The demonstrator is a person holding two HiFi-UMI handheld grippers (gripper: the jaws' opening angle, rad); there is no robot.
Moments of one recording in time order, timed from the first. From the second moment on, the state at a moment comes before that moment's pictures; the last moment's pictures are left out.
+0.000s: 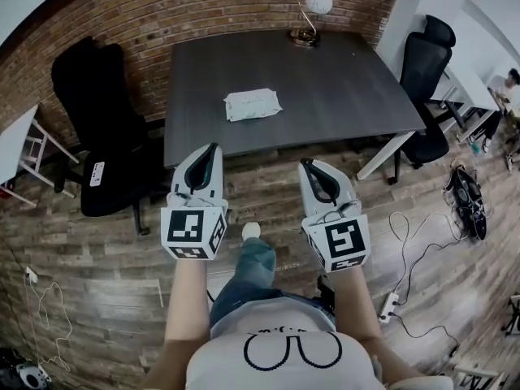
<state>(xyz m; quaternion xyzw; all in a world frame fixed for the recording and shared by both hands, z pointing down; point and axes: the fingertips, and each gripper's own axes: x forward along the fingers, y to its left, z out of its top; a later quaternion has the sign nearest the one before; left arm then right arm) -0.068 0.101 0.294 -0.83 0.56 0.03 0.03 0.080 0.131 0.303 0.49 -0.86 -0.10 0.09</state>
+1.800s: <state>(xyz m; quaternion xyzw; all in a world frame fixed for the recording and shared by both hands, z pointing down) -0.029 -0.290 0.455 -0.89 0.40 -0.15 -0.13 0.084 -0.281 0.448 0.45 -0.86 0.05 0.24</state>
